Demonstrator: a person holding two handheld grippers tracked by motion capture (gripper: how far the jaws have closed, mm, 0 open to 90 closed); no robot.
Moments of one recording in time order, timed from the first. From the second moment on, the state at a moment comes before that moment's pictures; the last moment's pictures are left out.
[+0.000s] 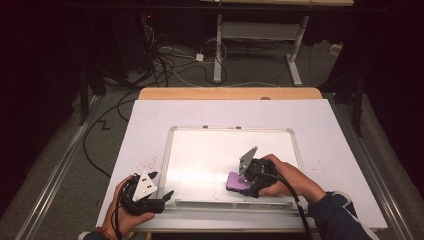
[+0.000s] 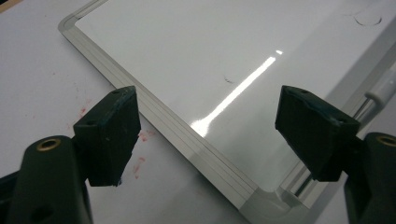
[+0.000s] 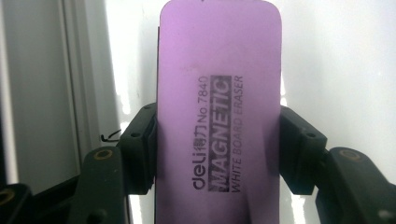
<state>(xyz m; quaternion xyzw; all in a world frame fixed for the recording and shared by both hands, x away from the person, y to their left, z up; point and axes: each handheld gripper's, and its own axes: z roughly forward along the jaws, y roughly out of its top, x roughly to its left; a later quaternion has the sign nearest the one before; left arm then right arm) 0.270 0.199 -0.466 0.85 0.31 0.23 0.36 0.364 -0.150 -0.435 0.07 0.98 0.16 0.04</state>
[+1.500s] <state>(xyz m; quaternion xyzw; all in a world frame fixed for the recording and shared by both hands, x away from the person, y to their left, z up) 0.373 0.072 -0.418 0.85 0.30 -0.04 0.42 0.328 -0.133 -0.417 -0.02 0.93 0.26 0.27</state>
